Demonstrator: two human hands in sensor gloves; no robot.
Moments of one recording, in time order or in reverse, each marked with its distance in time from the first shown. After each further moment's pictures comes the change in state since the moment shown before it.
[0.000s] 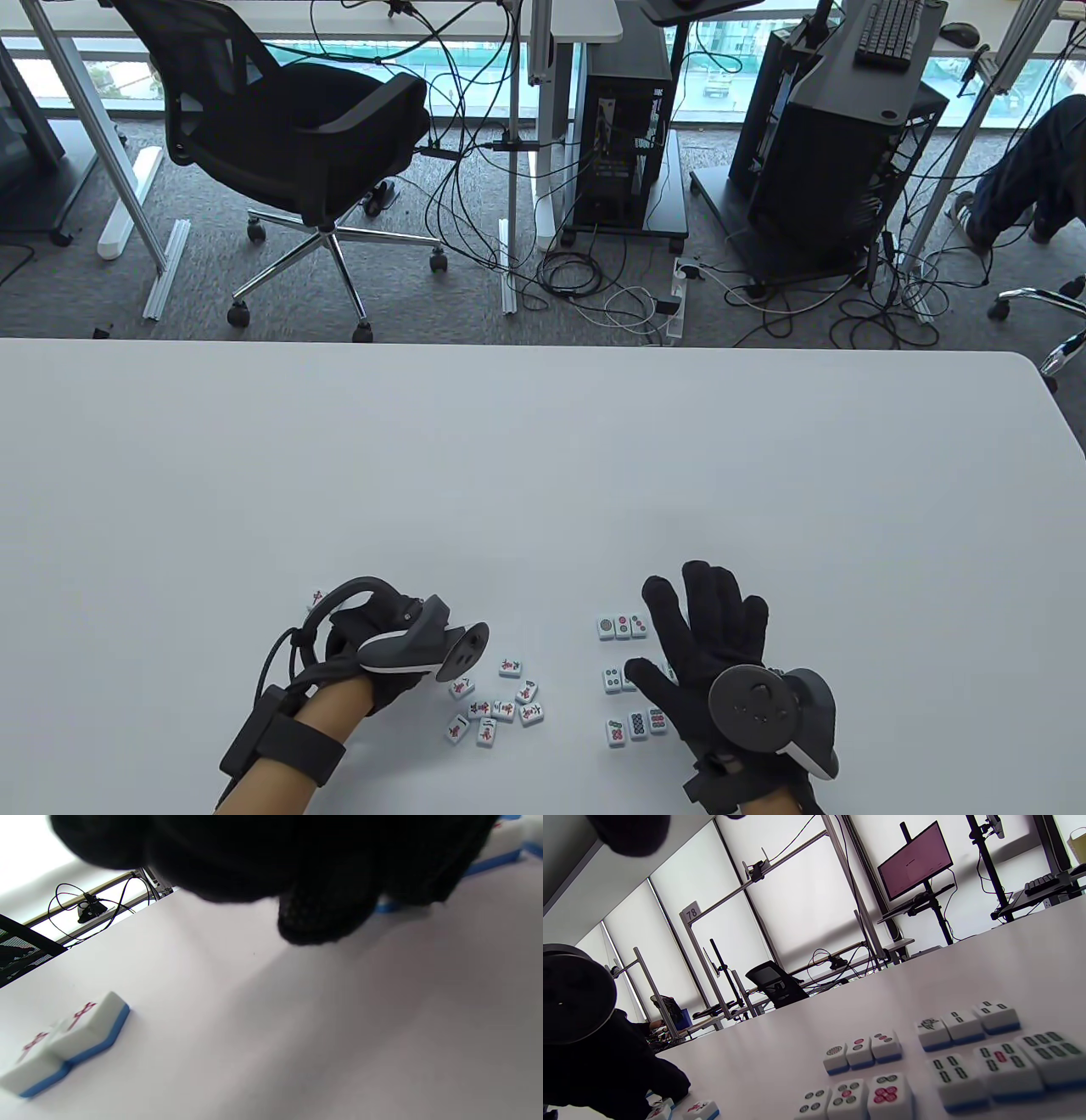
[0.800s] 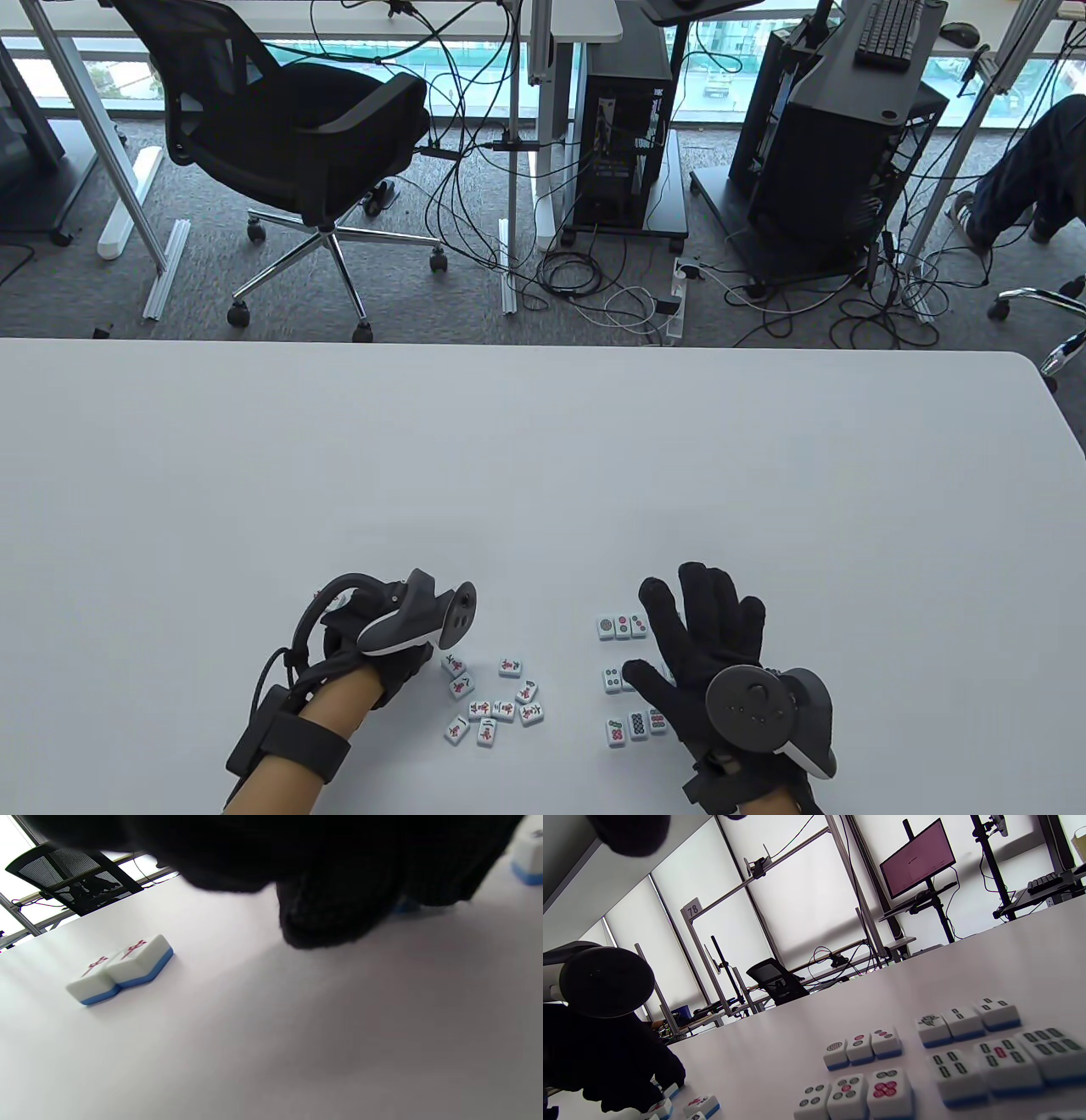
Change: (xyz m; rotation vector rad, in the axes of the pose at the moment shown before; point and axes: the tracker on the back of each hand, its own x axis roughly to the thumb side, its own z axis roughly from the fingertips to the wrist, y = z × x) left_hand -0.018 -0.006 -0.012 -0.124 0.255 0.156; right_hand 0.001 0.002 0.000 0.010 -0.005 0.007
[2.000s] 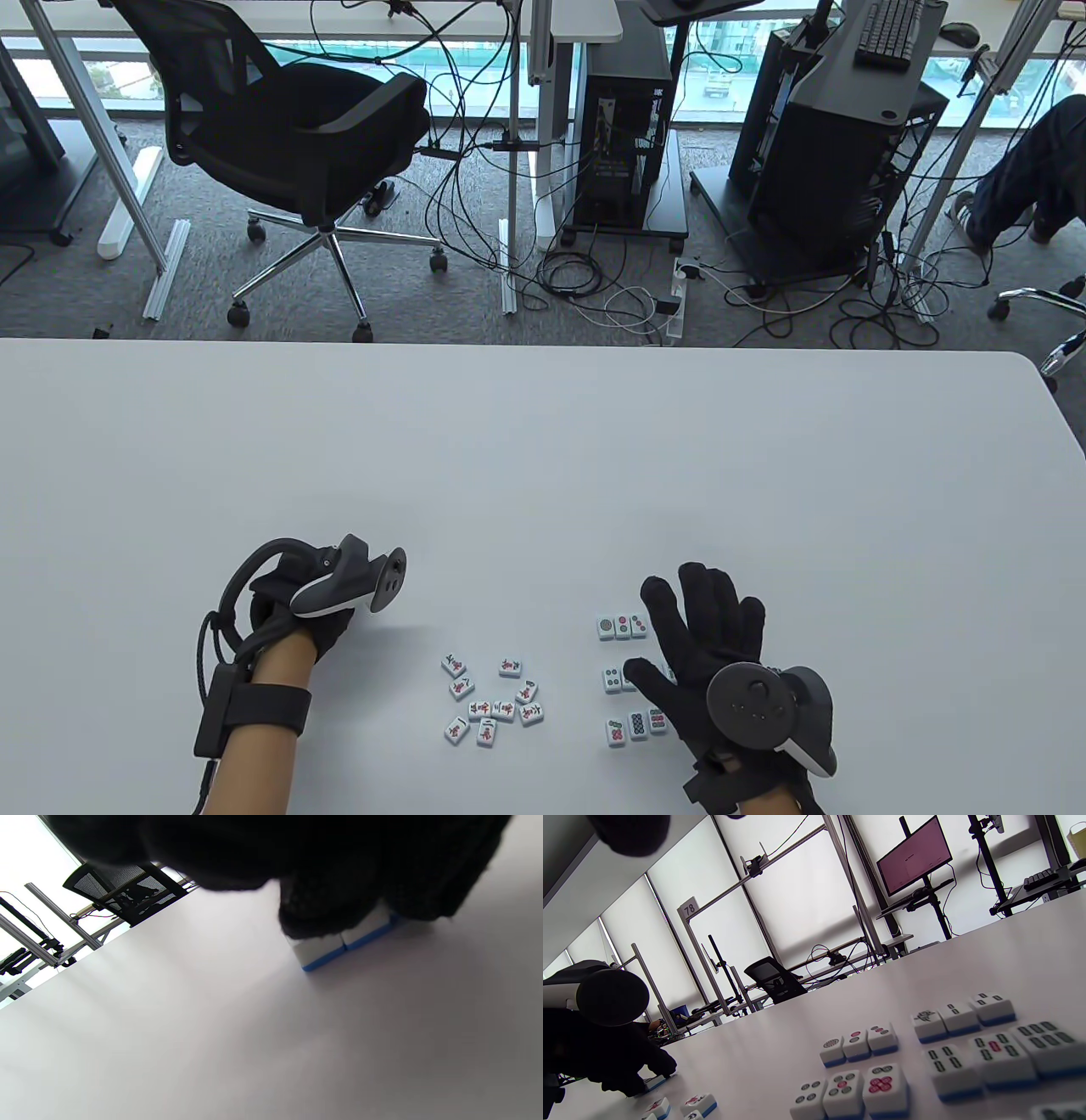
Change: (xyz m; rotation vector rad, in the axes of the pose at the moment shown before) left_hand -0.074 -0.015 -0.012 -0.035 0.083 -0.113; right_hand -0.002 0.000 -0.001 0.006 0.010 -0.008
